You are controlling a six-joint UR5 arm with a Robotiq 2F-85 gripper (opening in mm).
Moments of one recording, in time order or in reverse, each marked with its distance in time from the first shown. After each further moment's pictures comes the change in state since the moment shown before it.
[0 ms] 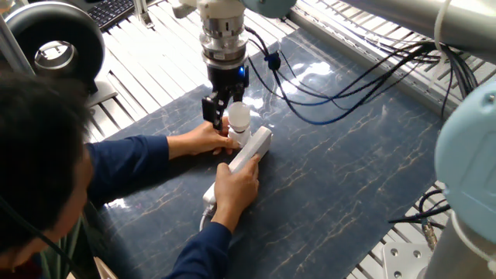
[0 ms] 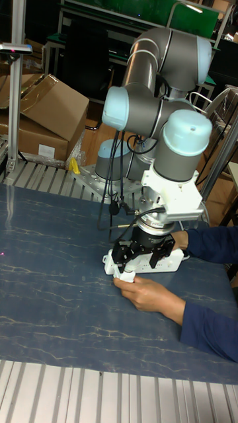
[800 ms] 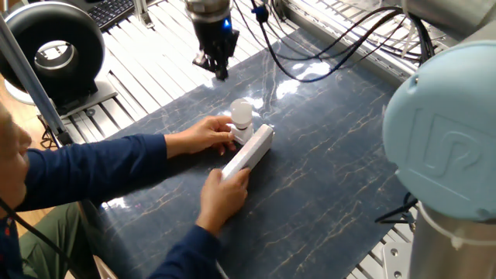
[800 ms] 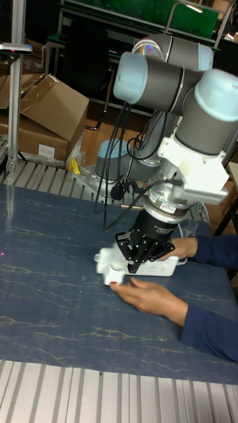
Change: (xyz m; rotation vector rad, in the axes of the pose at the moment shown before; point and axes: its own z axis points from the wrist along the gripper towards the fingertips) arm -0.049 -0.045 -0.074 0.126 -0.063 0.125
